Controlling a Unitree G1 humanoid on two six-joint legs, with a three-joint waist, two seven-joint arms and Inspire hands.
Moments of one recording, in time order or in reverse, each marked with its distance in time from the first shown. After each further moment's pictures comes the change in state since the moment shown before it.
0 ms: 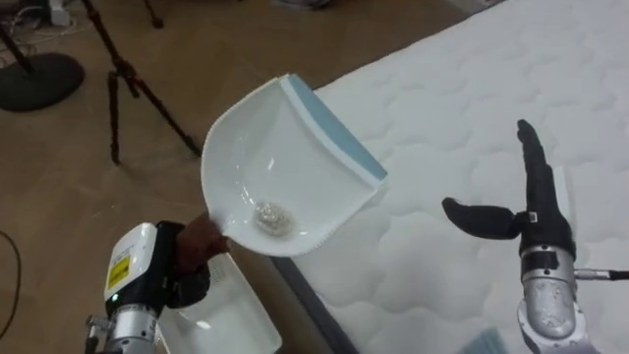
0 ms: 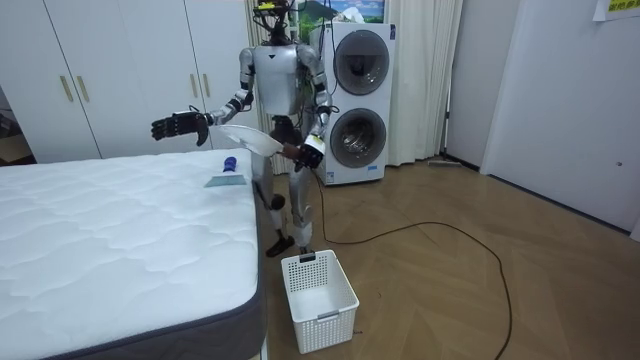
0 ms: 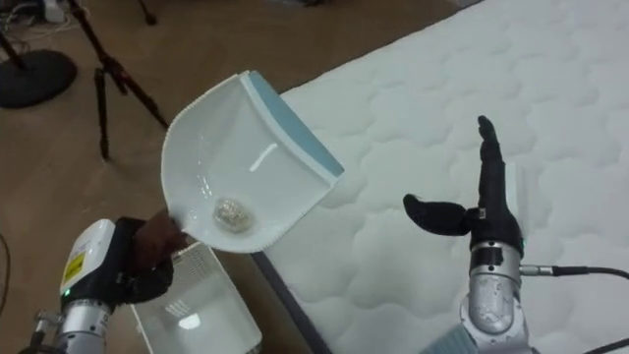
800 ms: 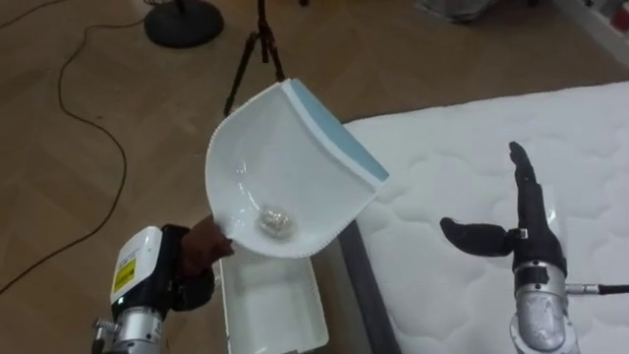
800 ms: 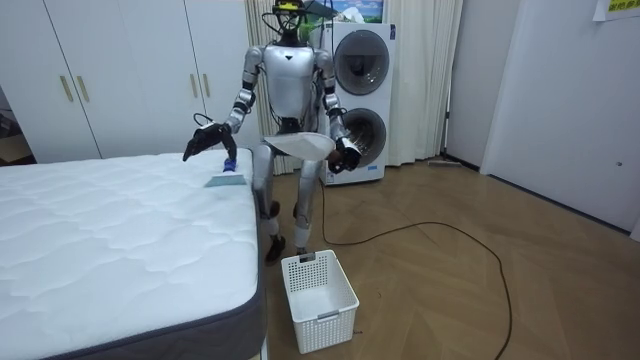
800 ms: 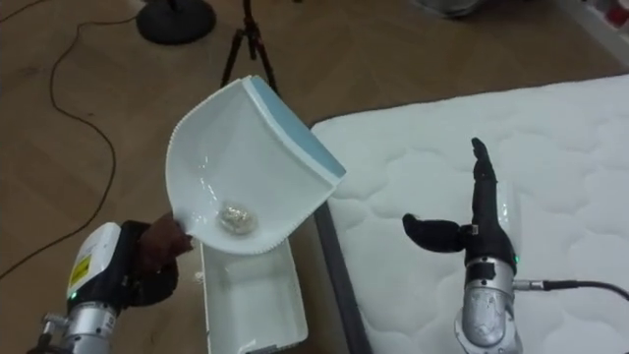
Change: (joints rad) left arm -0.016 -0.013 -0.007 0.026 -0.040 0.001 0.002; right arm 0.003 0.028 0.007 0.106 -0.021 -0.002 -0.005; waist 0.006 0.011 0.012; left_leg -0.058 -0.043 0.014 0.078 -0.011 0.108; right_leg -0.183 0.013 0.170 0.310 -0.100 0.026
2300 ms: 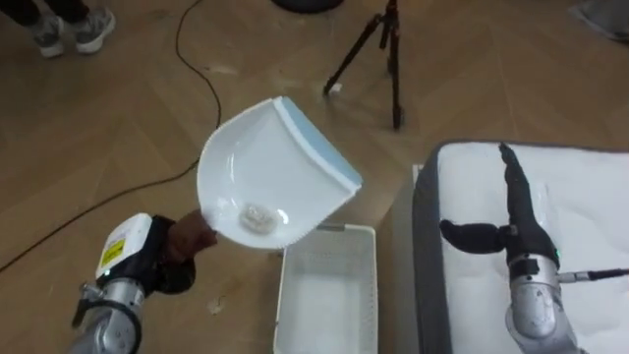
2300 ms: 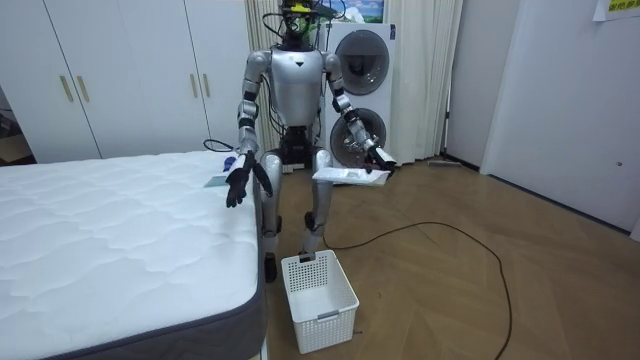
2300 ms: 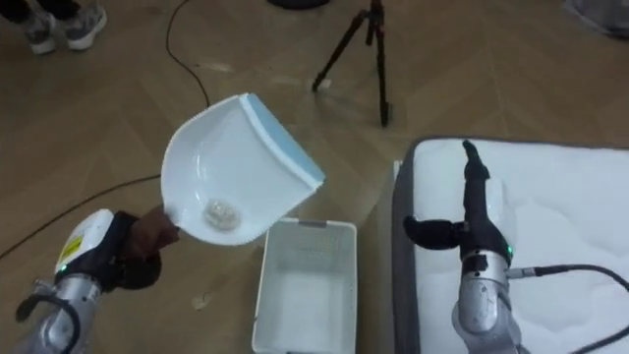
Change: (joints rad) left arm -0.183 0.151 -0.045 0.191 -0.017 0.055 -0.104; right arm -0.078 -0.001 -0.012 0.139 -0.133 0.003 0.027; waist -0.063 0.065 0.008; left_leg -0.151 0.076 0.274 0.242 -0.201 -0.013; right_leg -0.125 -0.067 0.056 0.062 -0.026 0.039
